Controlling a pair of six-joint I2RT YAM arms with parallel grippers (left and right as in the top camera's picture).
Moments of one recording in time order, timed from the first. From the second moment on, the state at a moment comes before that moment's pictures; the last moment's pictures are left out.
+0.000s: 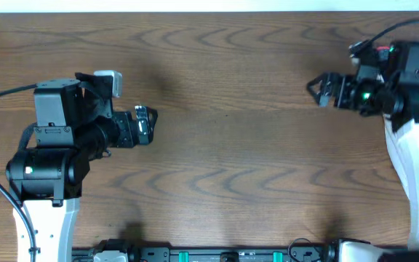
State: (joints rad) left arm -0.01 1.09 1.30 -1.07 0.35 -0.11; right arm -0.11 1.44 1.40 -0.95 -0.42 0.11
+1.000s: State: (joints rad) left arm -0.01 1.09 1.30 -1.10 0.35 -0.11; right arm -0.46 2.16 1.90 -0.89 0.04 0.29
